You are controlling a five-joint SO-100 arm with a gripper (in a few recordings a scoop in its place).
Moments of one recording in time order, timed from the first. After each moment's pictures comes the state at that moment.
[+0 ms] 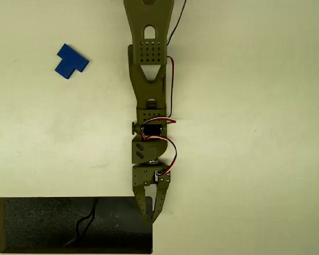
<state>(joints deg) -2.9 -9.0 16.9 -36.5 -92.1</state>
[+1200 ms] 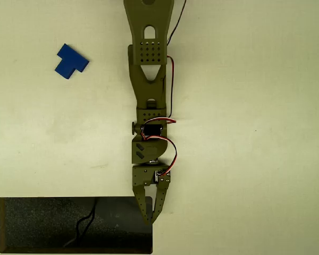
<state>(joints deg) -2.5 -9.0 16.9 -37.0 -92.0</state>
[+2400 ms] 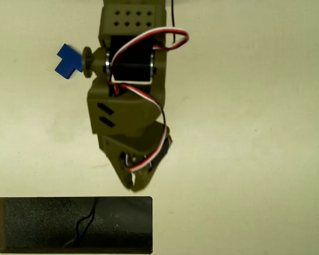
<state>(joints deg) -1.4 99.9 83.8 54.4 -56.3</state>
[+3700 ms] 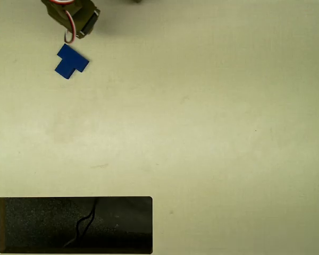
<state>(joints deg) 50.6 114.1 133.8 68.0 -102.7</state>
